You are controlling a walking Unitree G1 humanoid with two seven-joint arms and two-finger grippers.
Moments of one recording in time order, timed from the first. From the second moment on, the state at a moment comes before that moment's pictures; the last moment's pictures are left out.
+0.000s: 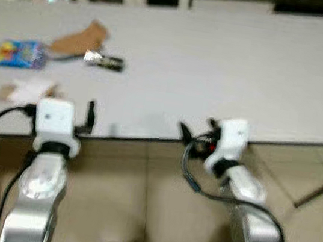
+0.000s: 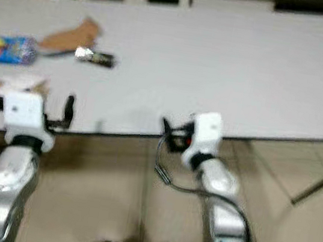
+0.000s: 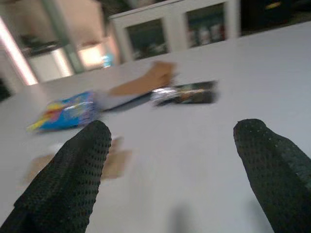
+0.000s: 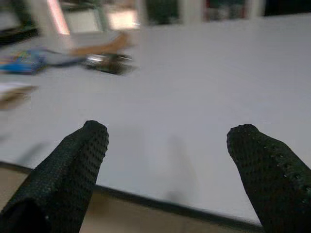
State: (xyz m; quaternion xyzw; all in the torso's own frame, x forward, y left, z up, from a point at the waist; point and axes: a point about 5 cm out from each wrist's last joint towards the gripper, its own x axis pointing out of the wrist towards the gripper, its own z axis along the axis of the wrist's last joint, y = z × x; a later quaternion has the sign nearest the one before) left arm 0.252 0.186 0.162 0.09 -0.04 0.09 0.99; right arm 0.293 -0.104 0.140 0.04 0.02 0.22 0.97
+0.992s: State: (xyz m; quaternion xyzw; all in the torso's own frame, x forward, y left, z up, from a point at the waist) left arm 0.254 0.184 0.160 0.04 -0.03 0.09 0.99; right arm 0.297 -0.110 0.144 0.04 0.01 0.21 0.98
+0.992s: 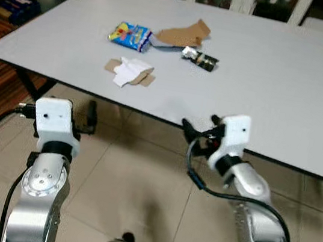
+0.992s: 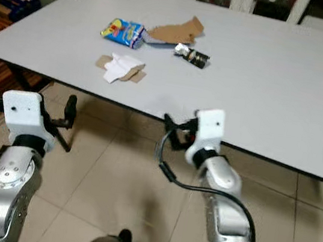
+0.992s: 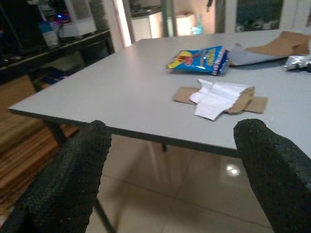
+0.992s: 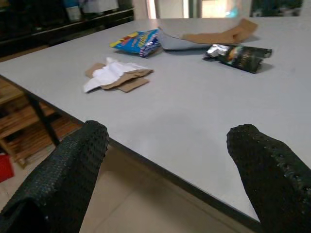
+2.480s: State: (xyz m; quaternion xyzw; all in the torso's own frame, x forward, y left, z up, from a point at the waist) left arm 0.257 0.188 0.155 -0.01 0.00 0.10 1.00; right arm 0.298 -0.113 0.145 0.04 0.01 0.21 0.98
